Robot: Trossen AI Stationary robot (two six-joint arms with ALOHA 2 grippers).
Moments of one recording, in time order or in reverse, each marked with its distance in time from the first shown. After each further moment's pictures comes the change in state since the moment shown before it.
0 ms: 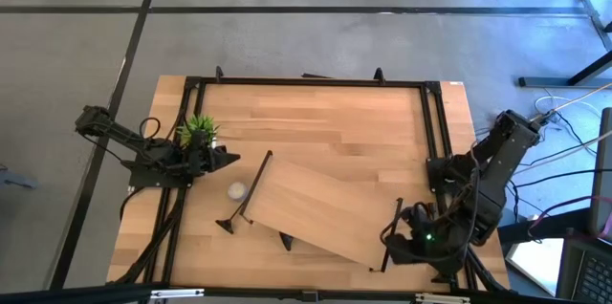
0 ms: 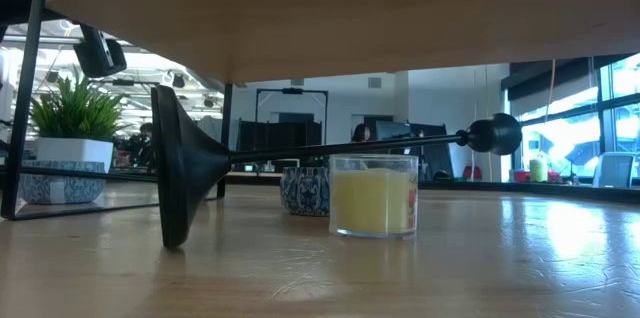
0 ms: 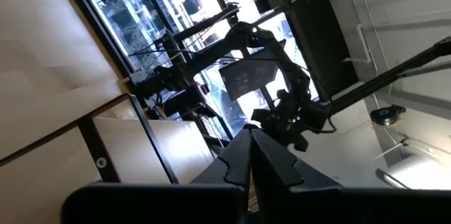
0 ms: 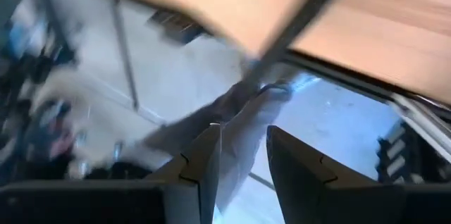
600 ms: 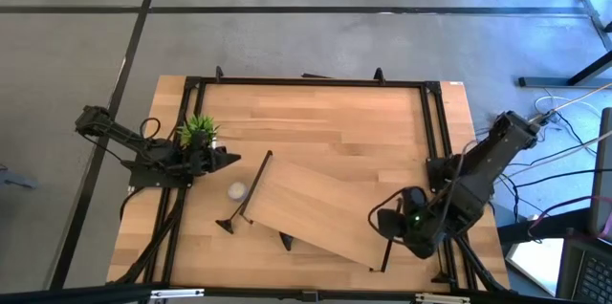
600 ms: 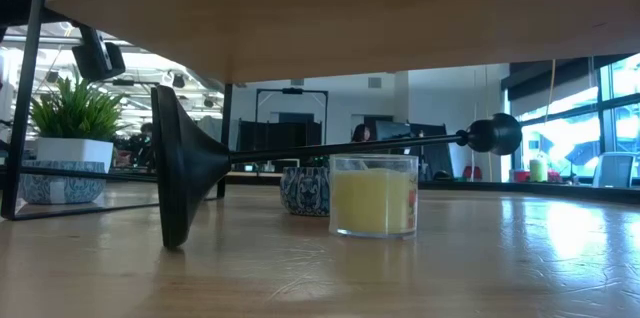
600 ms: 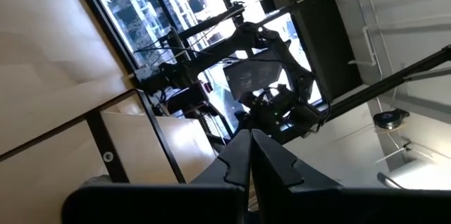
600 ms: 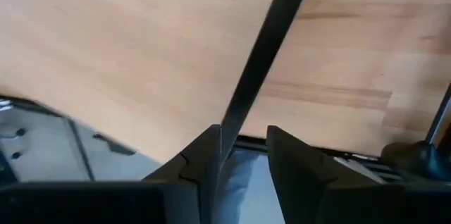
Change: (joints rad) left arm 0.000 0.000 0.000 -0.021 -0.008 -0.035; right arm -0.106 0.021 -0.029 -0.241 -0.004 0.048
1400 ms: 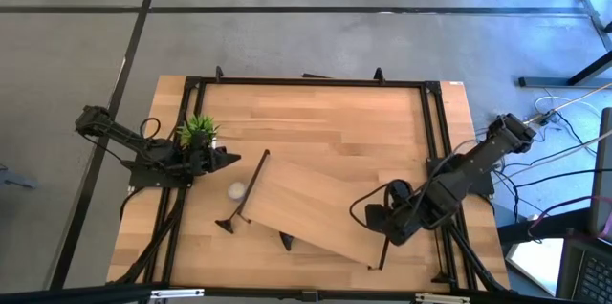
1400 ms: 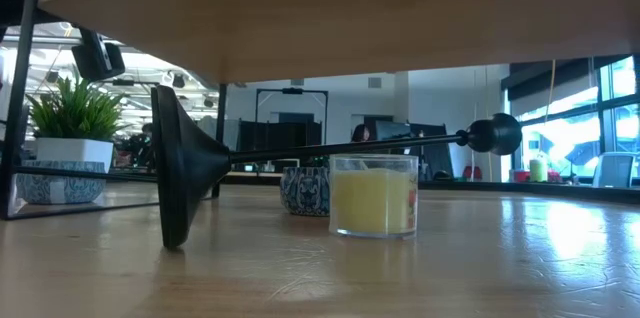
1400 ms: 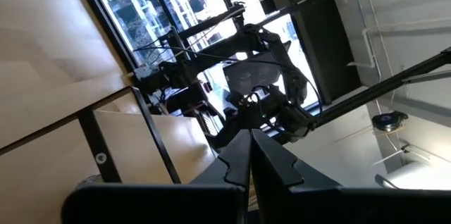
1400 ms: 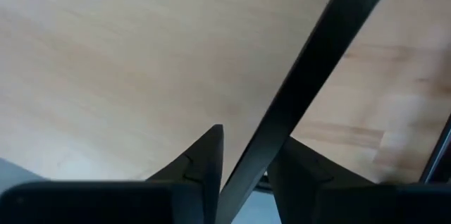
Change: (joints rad) left arm 0.000 0.000 0.000 0.000 0.000 -0.014; right arm -0.135 0.042 -0.060 0.024 -0.050 -0.170
